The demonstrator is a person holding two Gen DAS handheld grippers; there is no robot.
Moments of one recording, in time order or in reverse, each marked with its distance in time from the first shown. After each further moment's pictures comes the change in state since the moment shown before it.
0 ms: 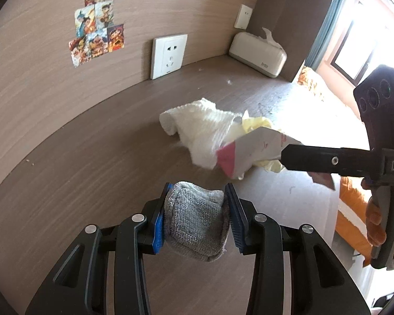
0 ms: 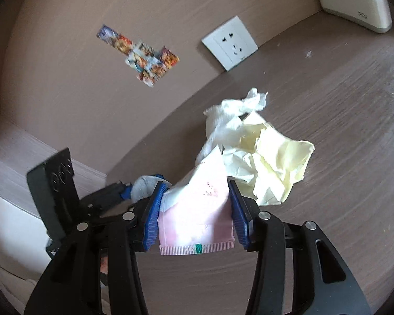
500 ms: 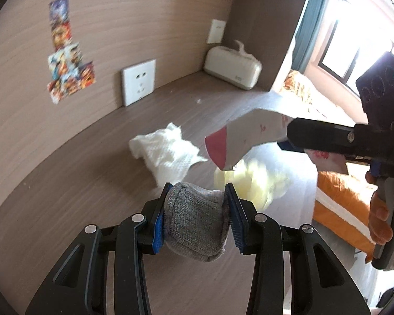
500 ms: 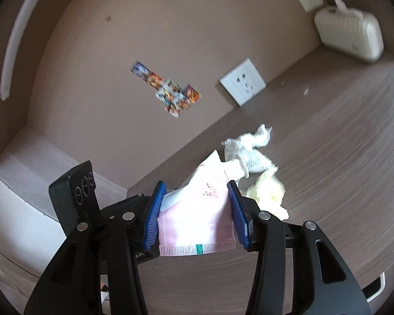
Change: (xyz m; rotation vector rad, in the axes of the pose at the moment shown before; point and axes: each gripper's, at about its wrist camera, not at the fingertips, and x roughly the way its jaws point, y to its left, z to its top) left arm -0.028 -0.056 0.014 0.069 -0.067 -0.022; right arm -0.070 0.025 0.011 -0.040 -0.142 0.053
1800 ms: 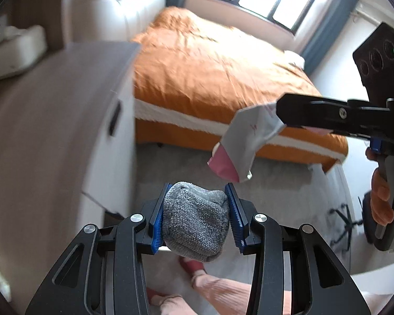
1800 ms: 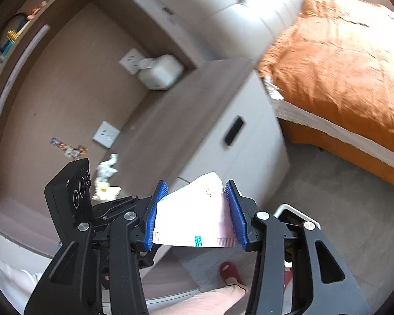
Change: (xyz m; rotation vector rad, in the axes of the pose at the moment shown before) left arm 0.123 -0.319 -0.039 0.433 0.294 -0.461; right arm -0.275 -0.173 -0.145 0.338 -0.219 -0.433
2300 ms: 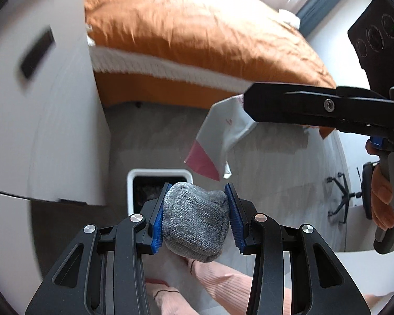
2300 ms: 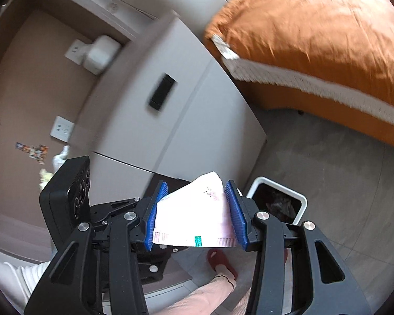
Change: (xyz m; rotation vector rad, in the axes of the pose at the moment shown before) left arm 0.171 -0.011 -0.042 0.035 0.233 -0.070; right arm 0.080 -0.125 -0.056 0.141 0.097 -0.058
